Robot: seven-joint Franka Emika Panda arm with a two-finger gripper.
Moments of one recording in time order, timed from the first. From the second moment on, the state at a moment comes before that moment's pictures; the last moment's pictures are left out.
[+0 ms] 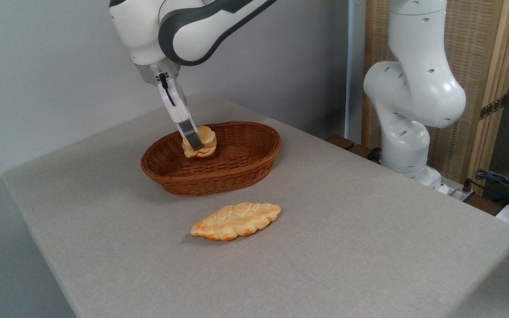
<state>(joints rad) -0.16 0.05 -0.41 -1.91 -0.21 1.80 0.69</state>
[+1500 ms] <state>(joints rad) -0.14 -0.09 0.06 -1.82 -0.01 1.83 0.70</state>
